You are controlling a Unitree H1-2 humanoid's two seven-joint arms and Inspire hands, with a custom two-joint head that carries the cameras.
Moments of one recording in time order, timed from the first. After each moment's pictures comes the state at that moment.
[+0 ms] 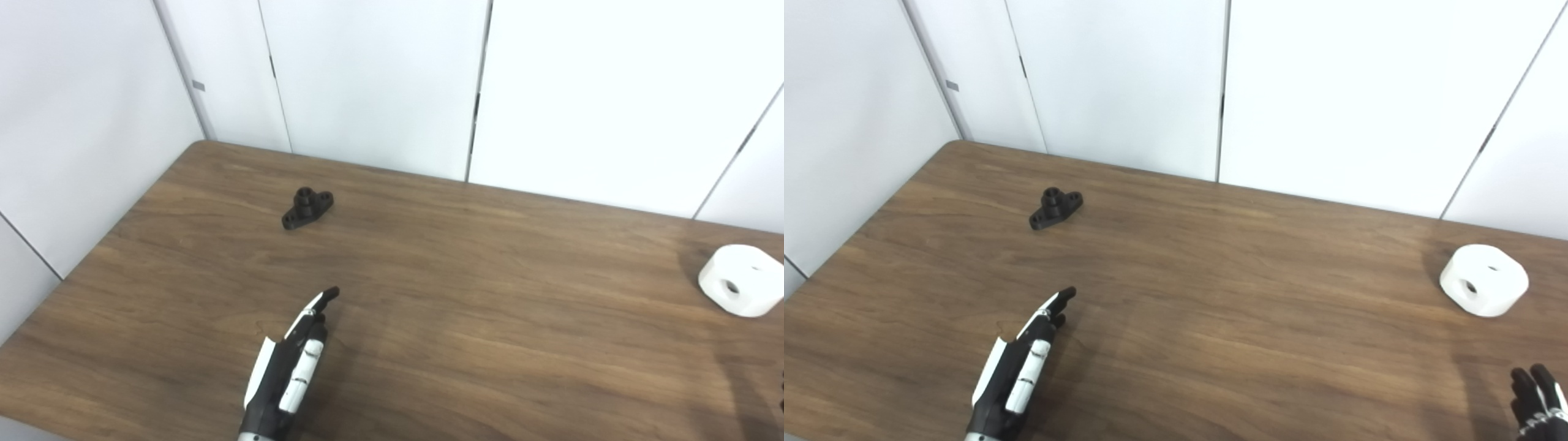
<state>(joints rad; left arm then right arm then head) 0.41 0.11 -0.03 -0.28 0.03 -0.23 0.08 0.29 -0.21 -0.19 -0.17 0.23 -0.25 0.12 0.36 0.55</state>
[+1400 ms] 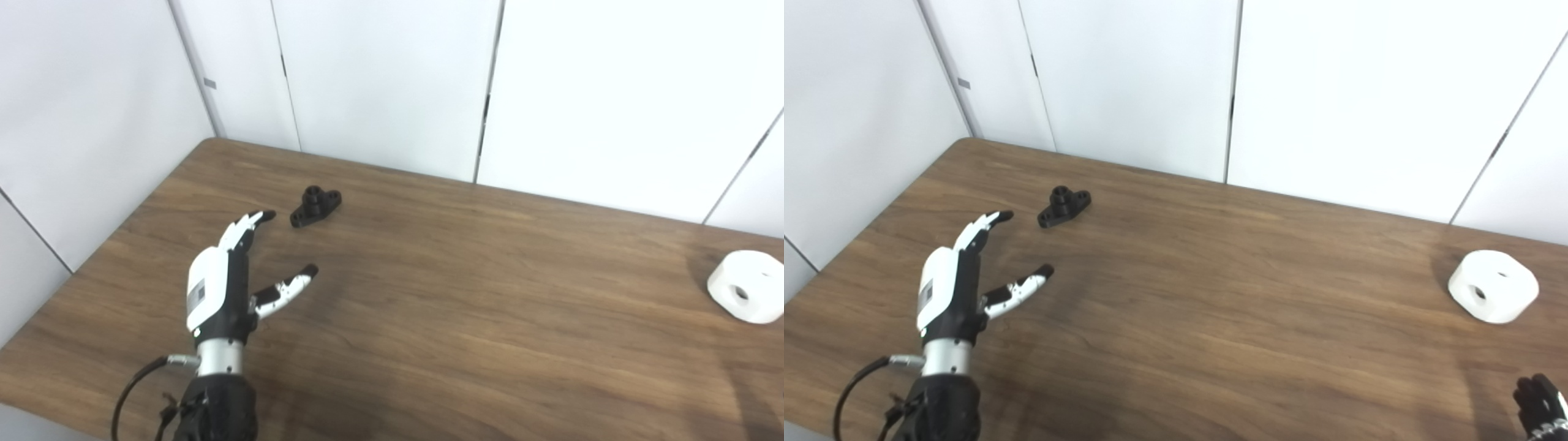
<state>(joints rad) 0.12 0.14 0.18 -0.42 0.65 0.28 0.18 0.31 -0.21 -0.18 -0.18 0.21 -0.27 0.13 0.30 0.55</state>
